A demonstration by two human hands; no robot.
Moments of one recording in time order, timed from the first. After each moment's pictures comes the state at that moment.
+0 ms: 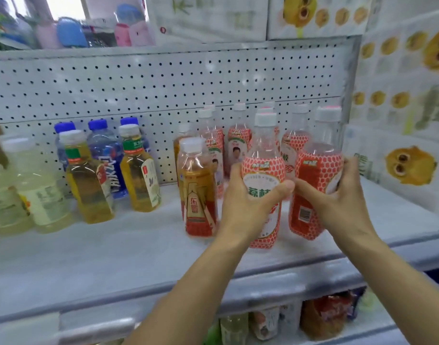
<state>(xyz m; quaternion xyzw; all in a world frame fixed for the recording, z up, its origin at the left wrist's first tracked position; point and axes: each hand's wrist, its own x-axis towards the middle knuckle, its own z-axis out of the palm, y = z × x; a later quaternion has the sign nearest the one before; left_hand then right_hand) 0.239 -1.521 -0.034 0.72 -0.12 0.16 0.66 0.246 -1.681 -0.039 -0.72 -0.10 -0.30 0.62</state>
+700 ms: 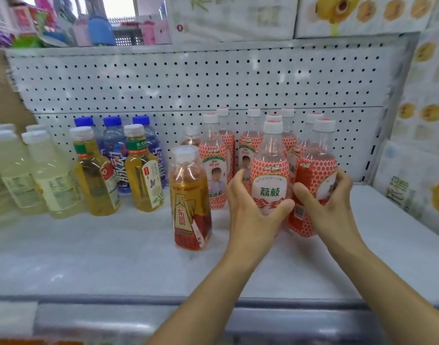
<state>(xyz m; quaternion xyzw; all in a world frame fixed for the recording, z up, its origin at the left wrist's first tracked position) 0.286 -1.559 -0.056 0.78 -0.02 0.26 0.57 0.346 -1.700 -0.061 -0.74 -0.11 -0.22 0.63</state>
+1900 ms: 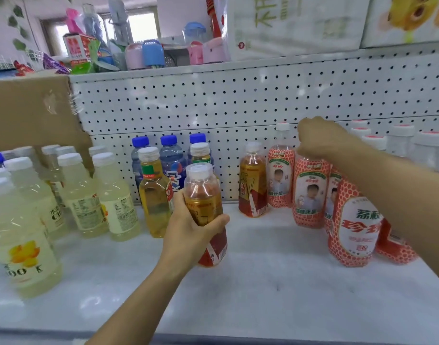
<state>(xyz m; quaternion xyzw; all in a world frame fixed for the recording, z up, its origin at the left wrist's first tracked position) 0.262 -1.315 -0.053 0.82 0.11 0.29 0.48 0.406 -1.539 0.098 -0.97 -0.13 -0.19 0.02</state>
